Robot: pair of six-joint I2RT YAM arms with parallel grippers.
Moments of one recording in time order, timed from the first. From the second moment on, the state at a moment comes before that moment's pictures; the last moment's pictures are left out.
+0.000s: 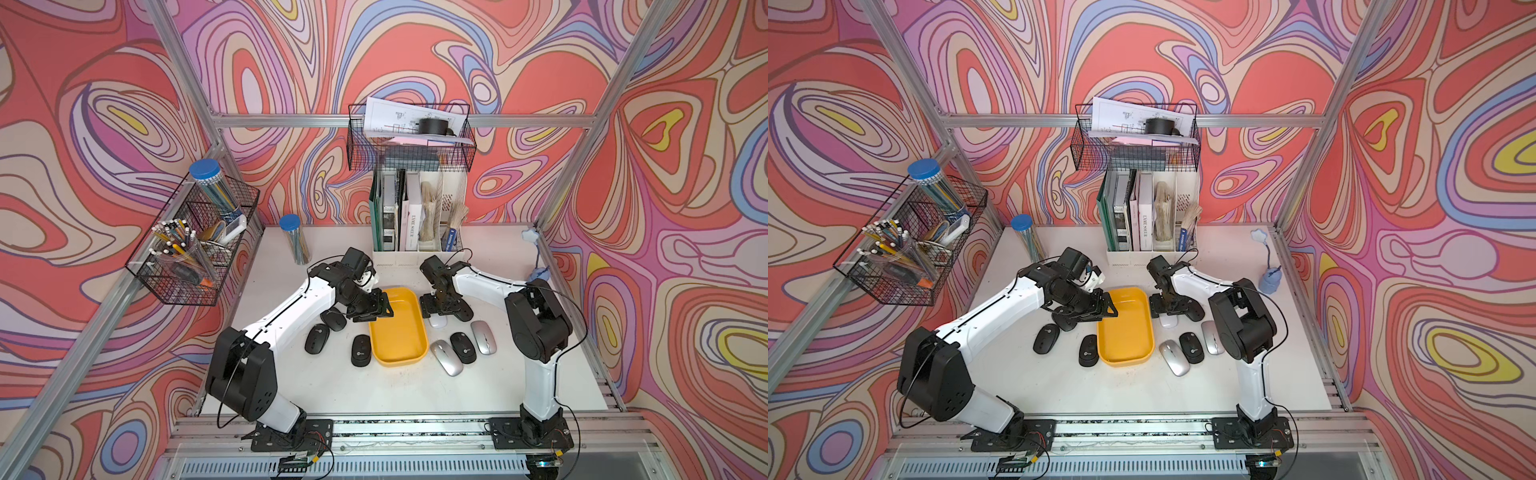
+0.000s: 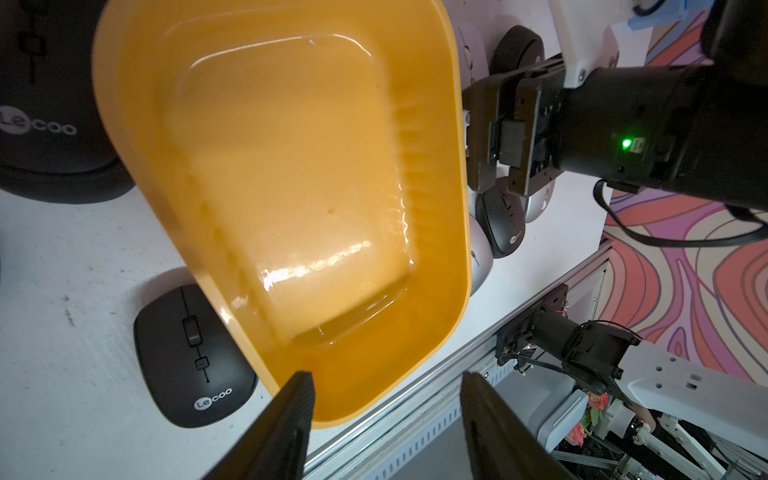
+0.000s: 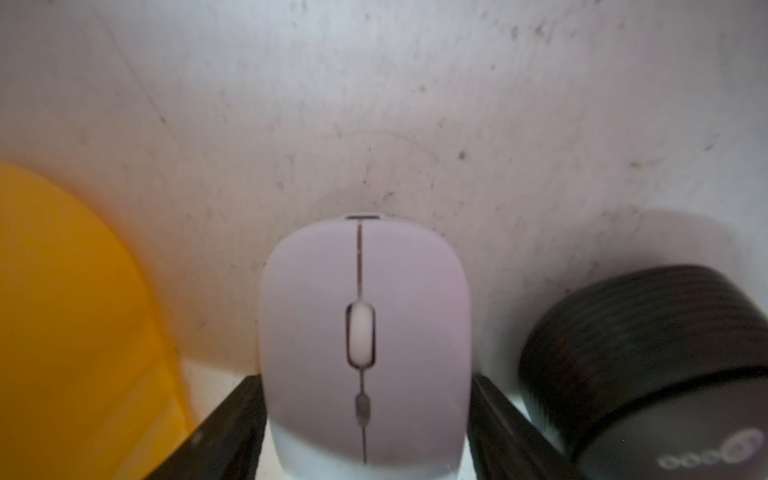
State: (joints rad) left arm -0.47 1.55 1.24 -0.91 0.49 -0.50; right arm 0.53 2.01 1.41 -0.83 0.00 0.36
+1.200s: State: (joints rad) left arm -0.32 1.44 1.12 -0.89 0.35 -0.51; right arm 0.71 1.90 1.58 -0.94 0.15 0.43
